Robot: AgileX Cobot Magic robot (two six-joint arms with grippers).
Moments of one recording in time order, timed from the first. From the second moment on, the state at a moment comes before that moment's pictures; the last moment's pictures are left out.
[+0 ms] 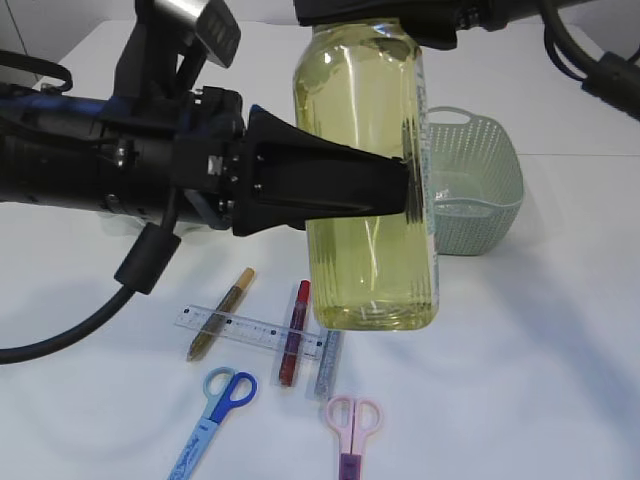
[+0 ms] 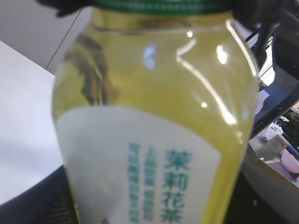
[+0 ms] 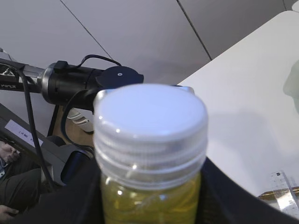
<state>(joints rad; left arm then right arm) -0.48 1.65 -0.96 -1.76 1.18 1.52 0.24 1.51 -1.32 1.35 1.21 -1.08</state>
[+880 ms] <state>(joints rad) -0.46 1.66 -0.97 -1.75 1.19 1.52 0.24 1.51 -1.32 1.36 1.20 -1.08</state>
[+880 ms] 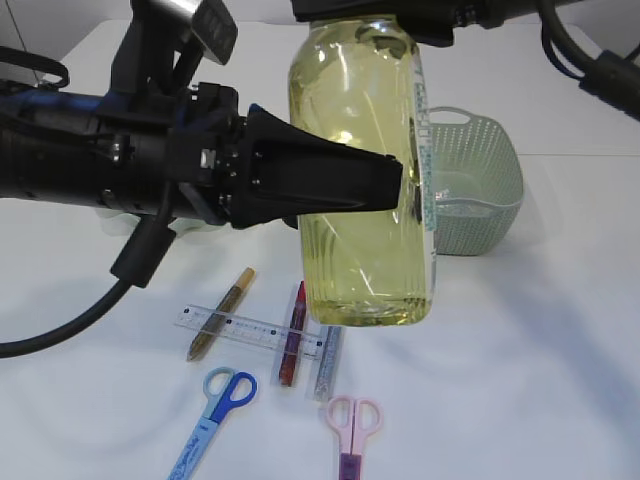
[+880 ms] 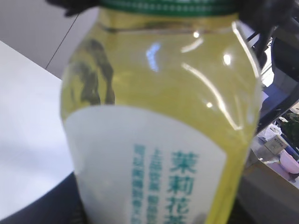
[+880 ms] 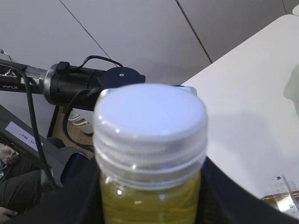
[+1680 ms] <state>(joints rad) -0.45 1.63 -0.97 -1.71 1.15 1.52 0.24 1.51 -1.32 1.40 1.19 -1.06</state>
